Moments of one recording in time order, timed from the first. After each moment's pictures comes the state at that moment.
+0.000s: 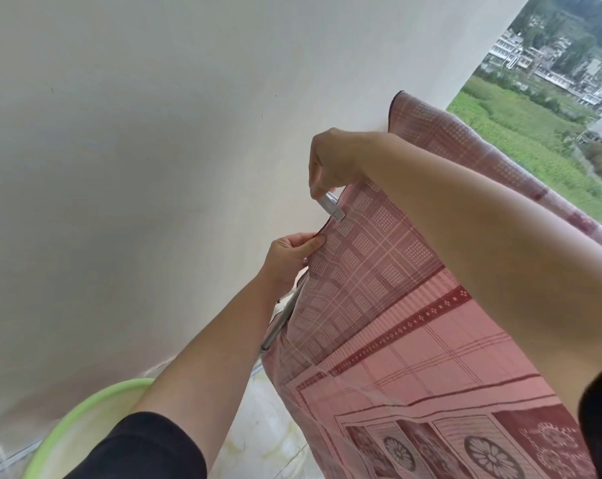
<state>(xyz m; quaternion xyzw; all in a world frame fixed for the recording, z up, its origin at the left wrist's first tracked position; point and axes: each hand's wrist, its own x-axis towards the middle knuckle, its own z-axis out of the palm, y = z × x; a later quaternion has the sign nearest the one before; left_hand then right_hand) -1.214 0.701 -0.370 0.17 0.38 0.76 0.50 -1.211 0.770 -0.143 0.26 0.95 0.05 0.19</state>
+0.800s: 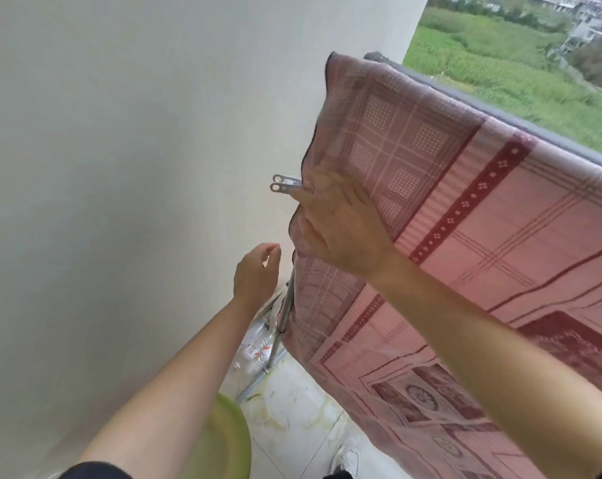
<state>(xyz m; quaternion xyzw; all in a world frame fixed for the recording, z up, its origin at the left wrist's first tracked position) -1.212 0.650 -0.398 0.34 0.75 0.51 0.26 -1.077 0.735 -0.263 0.14 0.92 0.16 -0.32</state>
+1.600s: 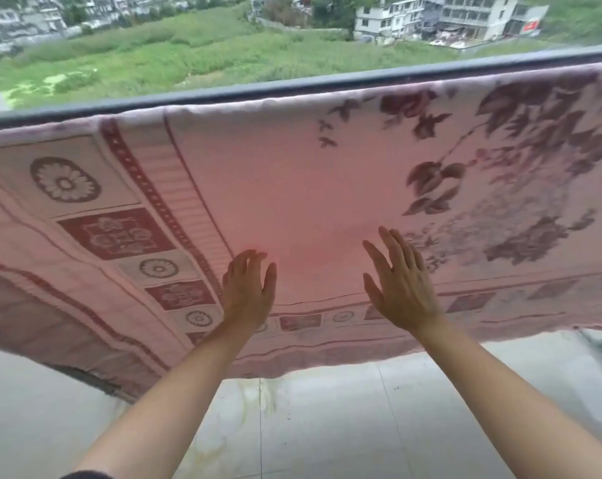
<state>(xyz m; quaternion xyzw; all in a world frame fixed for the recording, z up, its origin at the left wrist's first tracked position) -0.704 0.591 -0.366 0.79 0.54 0.26 0.11 -0.435 0.480 -0.355 0.69 0.69 0.16 -0.19</state>
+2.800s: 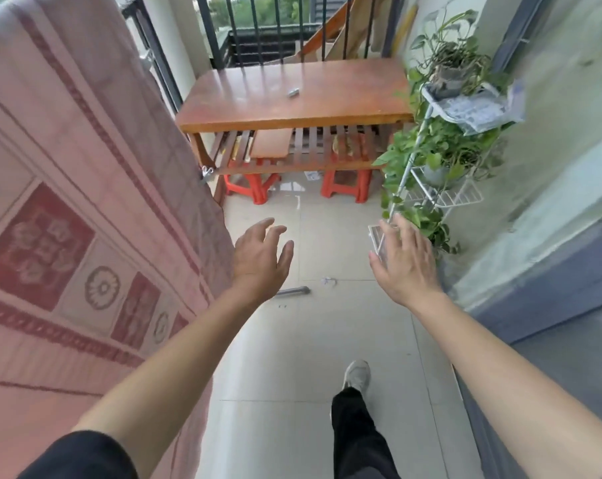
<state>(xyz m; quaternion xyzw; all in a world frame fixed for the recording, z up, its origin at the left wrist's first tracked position) 0.388 0.221 -0.391 0.95 -0.16 0.12 0.23 0.319 -0.047 -0.392 0.99 -0.07 0.10 -0.09</state>
